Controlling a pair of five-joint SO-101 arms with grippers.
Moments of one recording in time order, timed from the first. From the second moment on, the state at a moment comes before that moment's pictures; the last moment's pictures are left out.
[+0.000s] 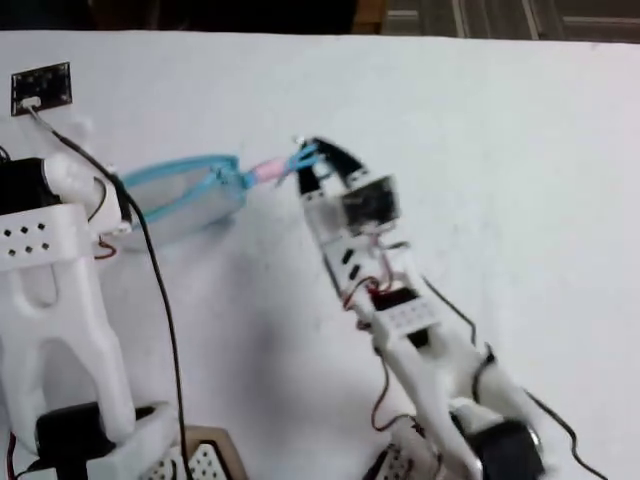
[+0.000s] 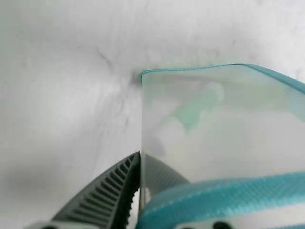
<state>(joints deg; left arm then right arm) -18.5 -17.0 -2.5 102.4 5.8 -22.4 -26.8 66.2 -33.5 4.4</state>
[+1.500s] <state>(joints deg) -16.3 -24.7 -39.0 102.5 11.1 -35.3 -31.3 6.5 23.7 -1.6</state>
